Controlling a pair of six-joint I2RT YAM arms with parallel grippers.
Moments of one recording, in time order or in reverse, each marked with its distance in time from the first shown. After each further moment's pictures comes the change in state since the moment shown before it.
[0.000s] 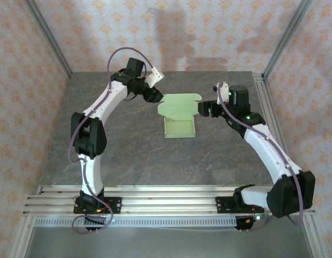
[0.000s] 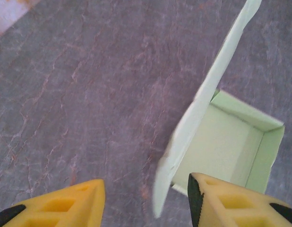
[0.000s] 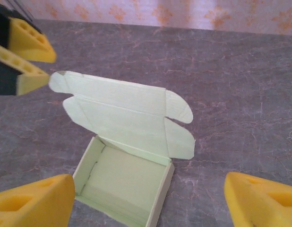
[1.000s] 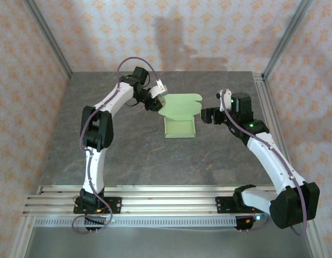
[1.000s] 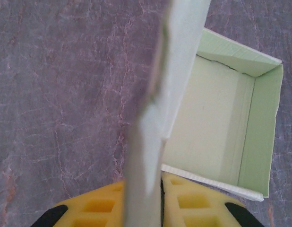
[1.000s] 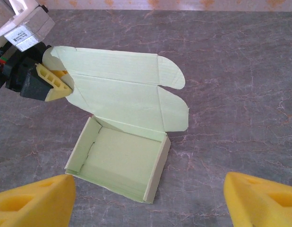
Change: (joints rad) left arm 0.001 0.159 0.046 -0.115 0.105 0.202; right arm 0.000 -0.082 -0.070 -0.060 0.034 0.026
